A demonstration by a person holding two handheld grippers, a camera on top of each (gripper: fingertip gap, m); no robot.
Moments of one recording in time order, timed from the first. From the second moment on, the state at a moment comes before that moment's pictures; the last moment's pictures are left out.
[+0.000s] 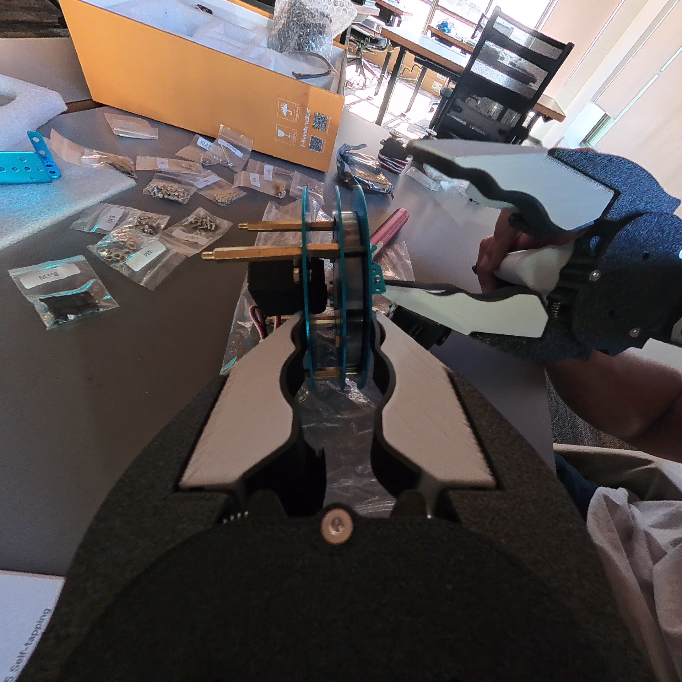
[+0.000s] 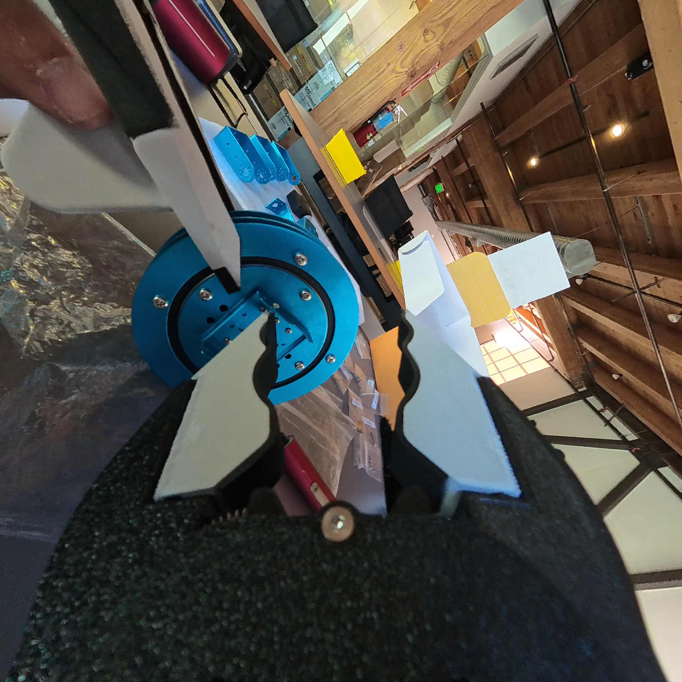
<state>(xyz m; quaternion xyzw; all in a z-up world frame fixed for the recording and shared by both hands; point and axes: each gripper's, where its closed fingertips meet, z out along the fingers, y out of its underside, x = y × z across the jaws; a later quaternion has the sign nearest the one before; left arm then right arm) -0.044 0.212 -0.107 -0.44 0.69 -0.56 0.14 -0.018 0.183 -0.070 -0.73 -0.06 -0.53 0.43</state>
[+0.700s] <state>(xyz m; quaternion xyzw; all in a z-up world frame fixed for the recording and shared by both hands) -0.044 0.212 -0.109 -0.43 0.69 -0.56 0.14 -0.017 0.181 -0.065 -0.72 -0.06 -0.54 0.44</state>
